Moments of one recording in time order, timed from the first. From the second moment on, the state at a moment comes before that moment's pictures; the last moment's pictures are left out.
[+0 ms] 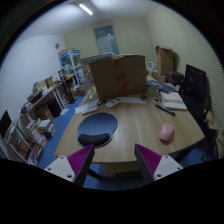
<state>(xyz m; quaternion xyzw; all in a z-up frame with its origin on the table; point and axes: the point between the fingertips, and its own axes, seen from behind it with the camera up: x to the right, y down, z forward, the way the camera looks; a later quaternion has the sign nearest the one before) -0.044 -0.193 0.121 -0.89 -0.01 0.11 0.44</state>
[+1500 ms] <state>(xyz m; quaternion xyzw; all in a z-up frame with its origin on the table) 0.122 0.008 0.101 -0.86 0.08 0.01 0.51</state>
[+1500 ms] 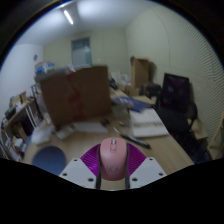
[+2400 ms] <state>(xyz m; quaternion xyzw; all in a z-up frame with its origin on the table) -0.178 0.002 0.026 -0.91 -0.02 0.11 0.41</state>
